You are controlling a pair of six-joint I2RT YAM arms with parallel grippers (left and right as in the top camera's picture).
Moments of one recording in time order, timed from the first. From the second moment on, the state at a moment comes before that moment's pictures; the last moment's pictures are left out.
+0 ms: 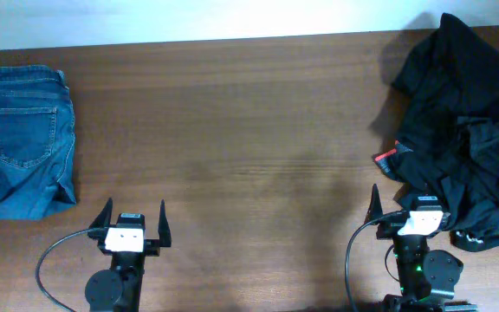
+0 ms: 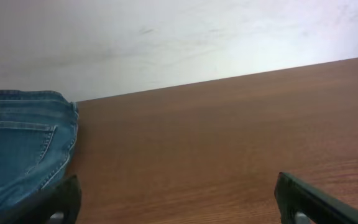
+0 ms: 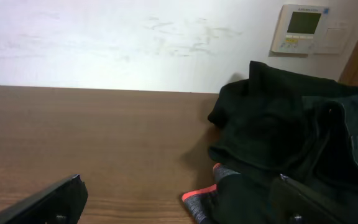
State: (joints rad) left arm -0.02 0.02 0.02 -0.09 0.02 0.13; right arm -0.22 0.01 0.01 -0.06 -0.15 -0.07
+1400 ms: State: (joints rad) left arm -0.02 0.02 0.02 -0.09 0.02 0.13; right arm -0.22 0.01 0.01 -0.06 -0.15 -0.08
